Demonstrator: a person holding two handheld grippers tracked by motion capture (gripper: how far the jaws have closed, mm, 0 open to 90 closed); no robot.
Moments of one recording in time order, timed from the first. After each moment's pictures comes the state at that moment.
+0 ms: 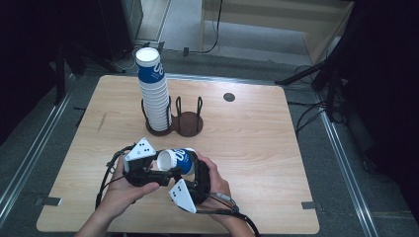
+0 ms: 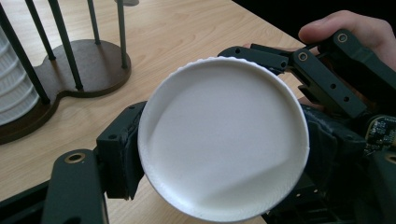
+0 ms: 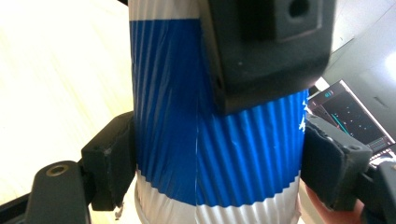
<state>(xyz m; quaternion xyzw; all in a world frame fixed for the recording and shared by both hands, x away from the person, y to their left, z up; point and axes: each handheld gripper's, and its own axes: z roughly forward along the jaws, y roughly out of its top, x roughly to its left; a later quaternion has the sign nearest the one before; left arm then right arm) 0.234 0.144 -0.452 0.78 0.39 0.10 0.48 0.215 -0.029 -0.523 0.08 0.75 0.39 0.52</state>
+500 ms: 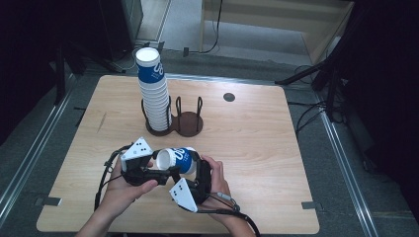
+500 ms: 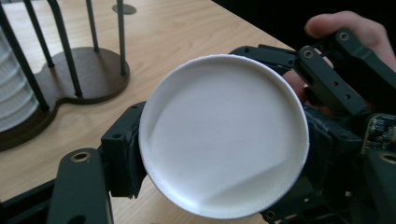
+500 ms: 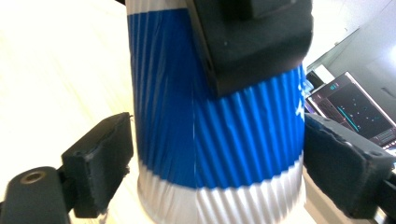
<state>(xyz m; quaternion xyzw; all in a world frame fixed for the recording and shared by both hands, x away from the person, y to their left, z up) 0.235 0.151 -0.453 0.77 0.38 0.11 0.50 0.215 -0.030 -0.521 0.10 0.76 0.40 0.51</state>
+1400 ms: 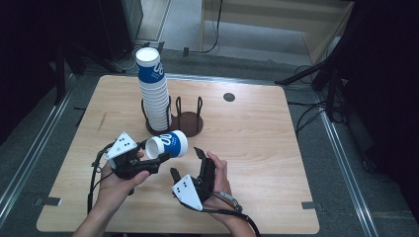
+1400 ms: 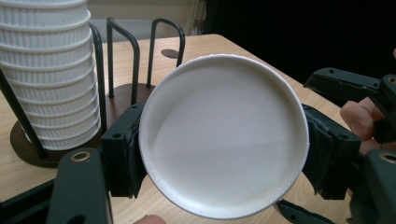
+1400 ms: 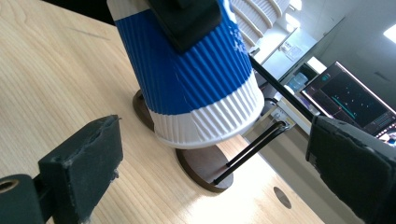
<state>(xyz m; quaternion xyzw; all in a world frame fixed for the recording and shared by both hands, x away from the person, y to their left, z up) 0.243 0.176 -0.459 0.69 0.42 0.17 0.56 0.214 -0.034 -0.506 0.14 0.73 0.43 0.51</state>
